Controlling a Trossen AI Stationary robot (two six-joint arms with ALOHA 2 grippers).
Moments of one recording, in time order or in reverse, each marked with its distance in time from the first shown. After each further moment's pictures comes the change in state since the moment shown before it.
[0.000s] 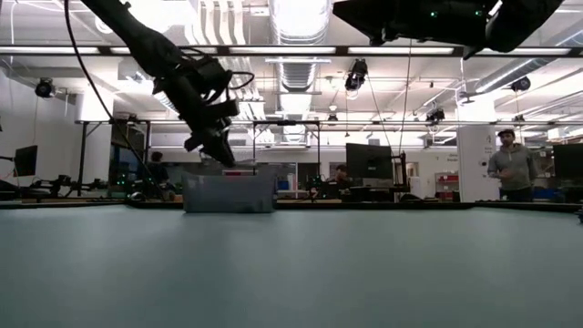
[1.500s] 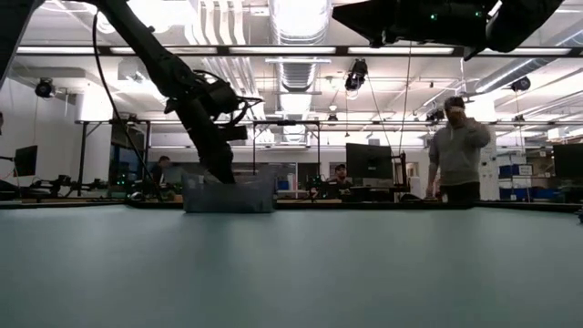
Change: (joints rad) left arm 0.010 0.172 0.045 0.034 -0.062 -0.337; right arm 0.000 0.000 -0.001 -0.025 0.001 -0.016
